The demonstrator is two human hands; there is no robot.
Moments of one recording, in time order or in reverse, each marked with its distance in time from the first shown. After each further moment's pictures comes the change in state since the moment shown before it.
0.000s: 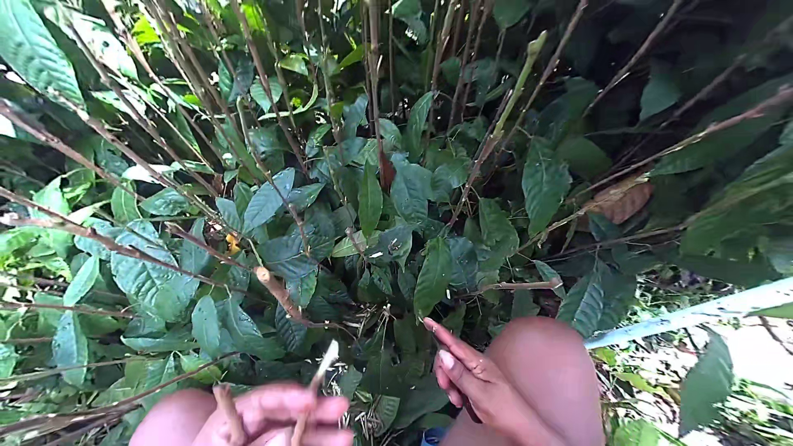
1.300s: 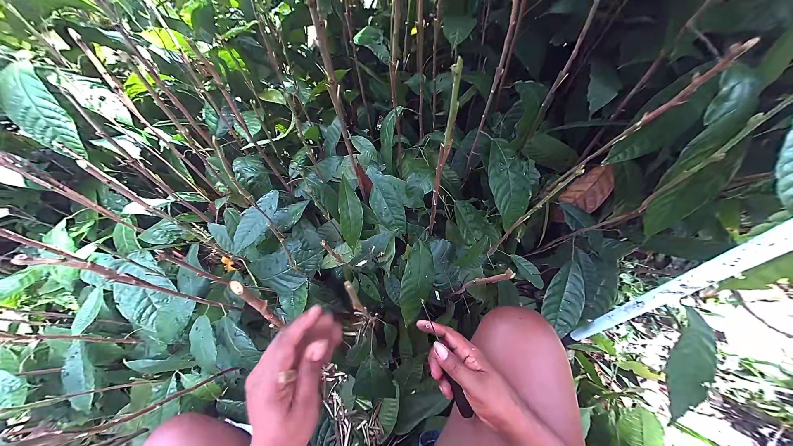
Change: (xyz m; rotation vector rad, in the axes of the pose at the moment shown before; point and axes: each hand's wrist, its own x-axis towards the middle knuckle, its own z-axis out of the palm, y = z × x) left_hand 0.060 -0.054 0.009 1.078 0.509 0.484; right_hand -0.008 0.008 -0.007 0.303 0.113 0.025
